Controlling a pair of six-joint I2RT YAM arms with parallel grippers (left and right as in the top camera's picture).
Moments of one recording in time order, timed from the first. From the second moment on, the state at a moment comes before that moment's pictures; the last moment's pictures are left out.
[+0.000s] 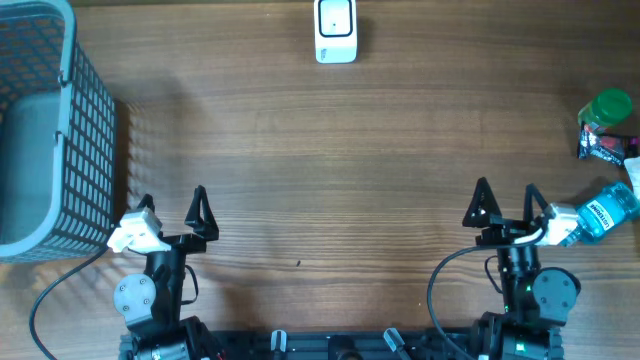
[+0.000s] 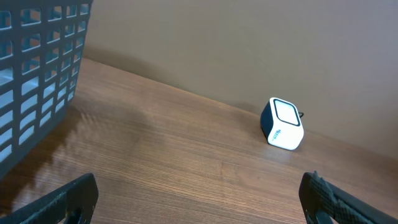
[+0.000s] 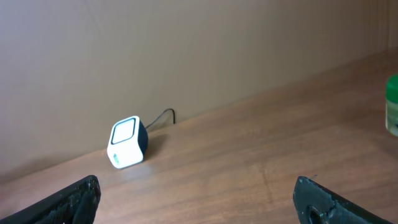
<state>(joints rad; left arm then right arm) 0.30 0.03 0.01 -0.04 0.30 -0.33 -0.22 0.02 0.01 0.03 -0.22 0.37</state>
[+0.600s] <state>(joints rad) 0.30 0.03 0.01 -0.04 0.30 -0.33 0.06 0.02 0.01 0.00 -0.10 0.31</state>
